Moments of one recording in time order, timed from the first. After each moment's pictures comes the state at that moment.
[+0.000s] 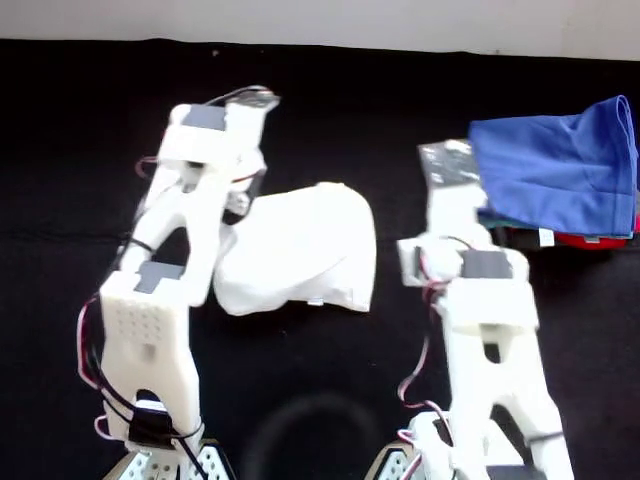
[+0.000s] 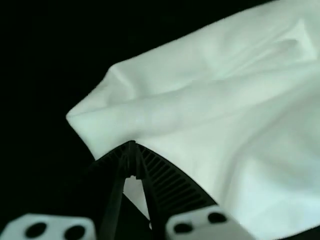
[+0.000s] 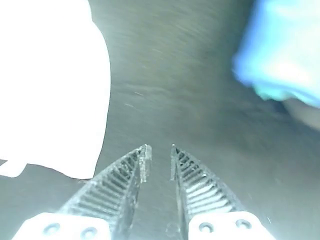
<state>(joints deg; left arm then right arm) -0.1 34.9 -26.0 82.5 -9.5 -7.9 -31.0 42.9 55.5 10.6</state>
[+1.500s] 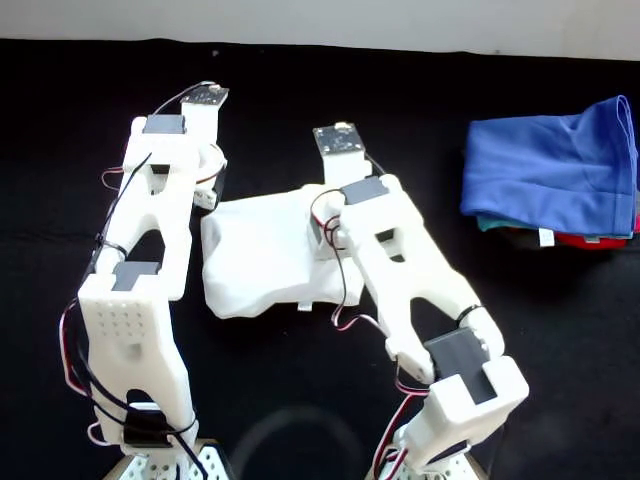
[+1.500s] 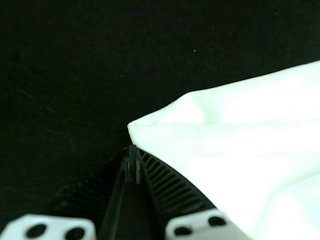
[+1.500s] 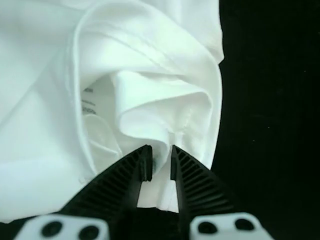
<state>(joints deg) -6.5 34.9 -21.7 73.7 -9.4 -26.5 7.6 12.5 63.3 -6.6</state>
